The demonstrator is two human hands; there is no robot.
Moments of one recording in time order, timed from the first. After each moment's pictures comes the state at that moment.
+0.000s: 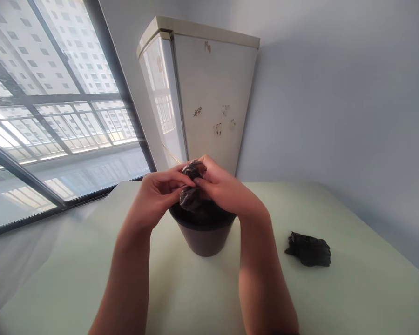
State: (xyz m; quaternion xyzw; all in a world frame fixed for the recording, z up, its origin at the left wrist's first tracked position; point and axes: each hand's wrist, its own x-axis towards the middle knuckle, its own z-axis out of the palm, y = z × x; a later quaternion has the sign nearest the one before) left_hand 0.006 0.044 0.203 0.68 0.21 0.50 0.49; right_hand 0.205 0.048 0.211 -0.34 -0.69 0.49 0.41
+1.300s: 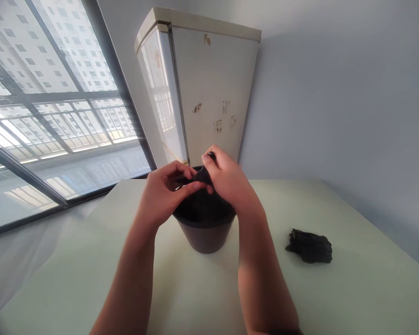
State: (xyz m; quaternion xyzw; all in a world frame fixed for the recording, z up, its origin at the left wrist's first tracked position) left_hand 0.023 0.041 0.203 0.69 0.34 0.52 0.37; right_hand 0.197 0.047 0.218 -0.51 -0.66 0.30 0.46
